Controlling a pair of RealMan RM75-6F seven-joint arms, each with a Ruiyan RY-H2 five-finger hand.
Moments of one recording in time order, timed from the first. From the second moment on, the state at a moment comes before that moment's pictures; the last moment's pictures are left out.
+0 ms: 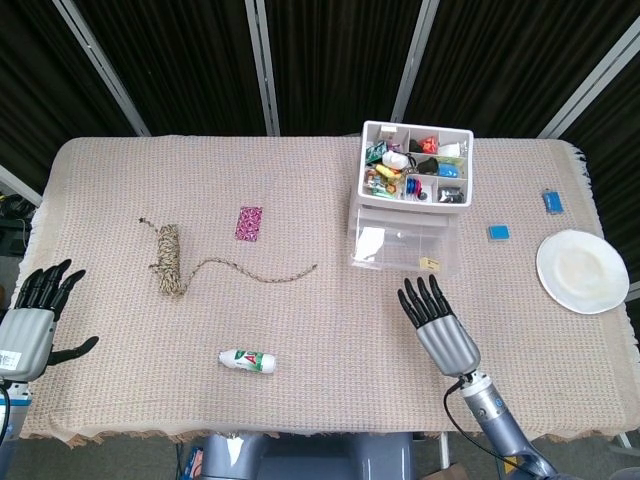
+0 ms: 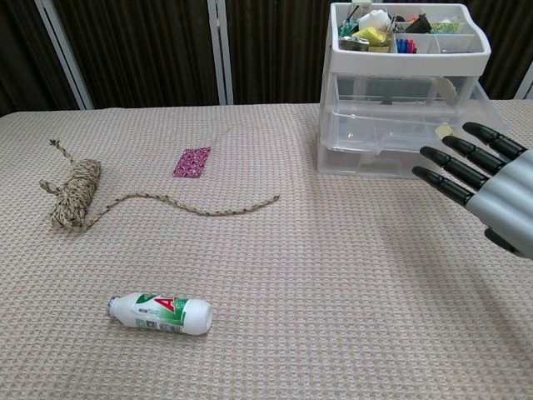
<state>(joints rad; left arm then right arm) -0.14 -1.17 -0.04 -1.61 1.52 1.46 0.02 0.36 -1.71 0.00 -1.07 -1.74 1.48 -0.89</state>
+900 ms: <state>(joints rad) -0.14 -1.17 -0.05 -1.61 1.51 1.45 0.01 0.45 -1.76 0.12 -1.08 -1.65 1.38 -0.97</state>
